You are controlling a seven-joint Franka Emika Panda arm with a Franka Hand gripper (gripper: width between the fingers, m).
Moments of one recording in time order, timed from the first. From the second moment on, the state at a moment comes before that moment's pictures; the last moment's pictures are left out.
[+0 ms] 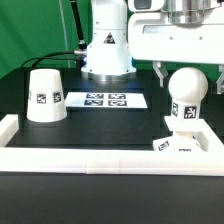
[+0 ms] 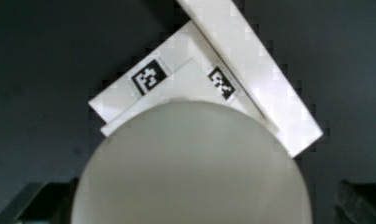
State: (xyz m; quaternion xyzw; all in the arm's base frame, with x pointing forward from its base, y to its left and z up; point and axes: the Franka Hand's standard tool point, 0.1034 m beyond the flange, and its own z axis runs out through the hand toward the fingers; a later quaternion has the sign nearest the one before) arm 0.614 0.104 0.117 -0.96 0.28 0.02 0.06
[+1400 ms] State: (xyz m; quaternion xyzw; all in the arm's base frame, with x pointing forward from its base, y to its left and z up) arm 0.616 0.097 0.114 -0.98 -0.19 0.00 0.01
